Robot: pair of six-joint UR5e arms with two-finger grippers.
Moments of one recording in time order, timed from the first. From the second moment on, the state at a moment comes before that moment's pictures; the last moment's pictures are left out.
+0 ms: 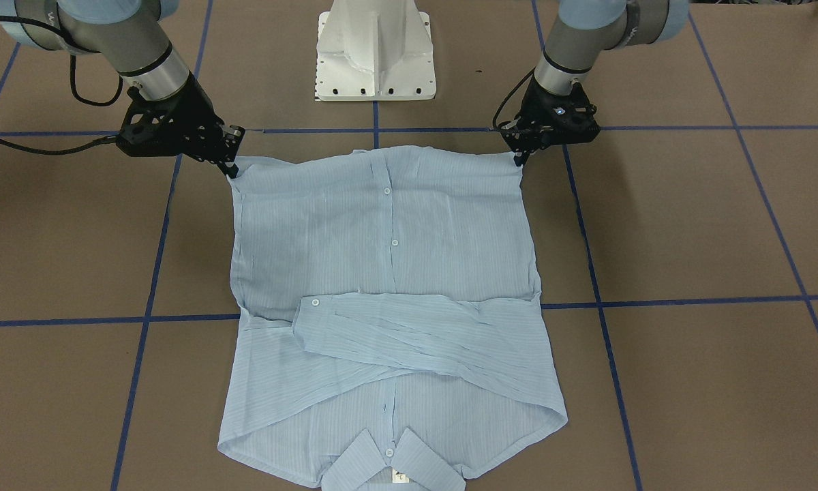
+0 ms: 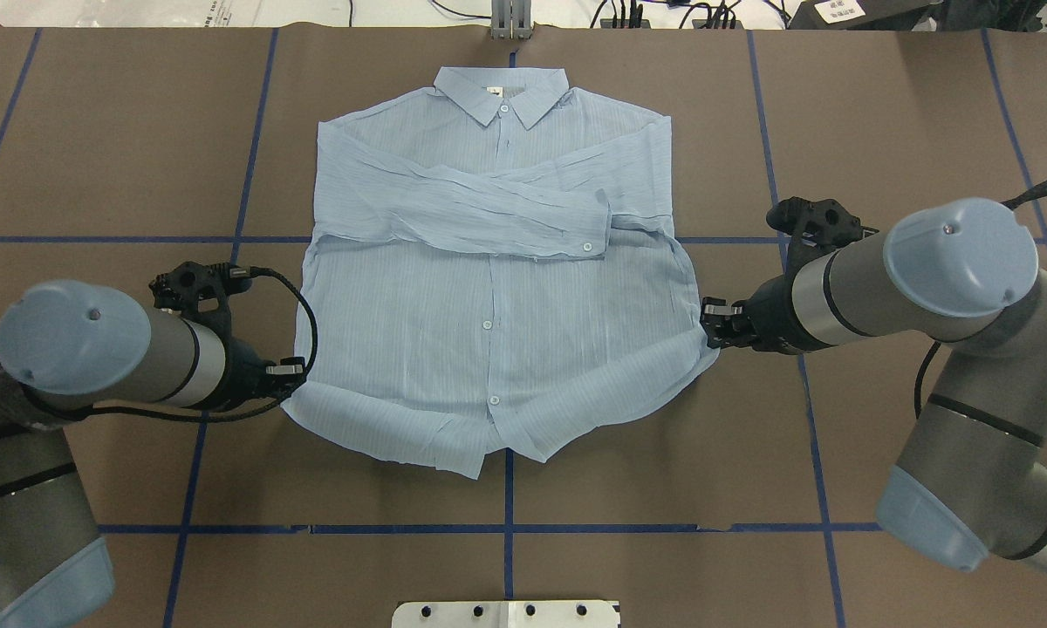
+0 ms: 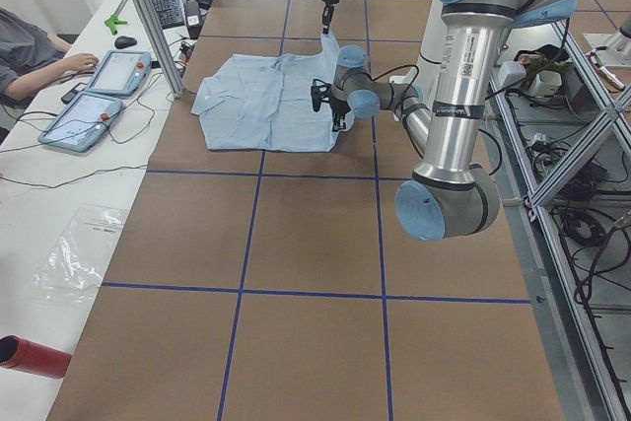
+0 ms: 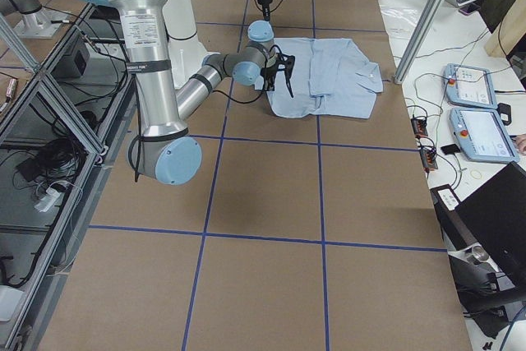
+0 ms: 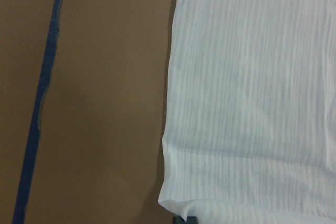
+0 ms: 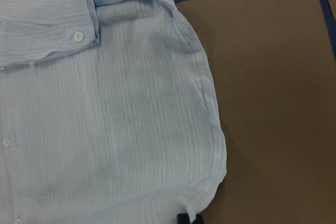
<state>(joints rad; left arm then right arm) -0.54 -1.77 -2.06 -1.78 -1.85 -1.39 0.63 -1.36 2.05 -1.30 1.94 1.42</state>
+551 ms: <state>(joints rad) -0.77 -1.92 -1.93 -1.78 -1.98 -1.27 0.77 -1.21 1.91 -1.30 1.97 1.41</state>
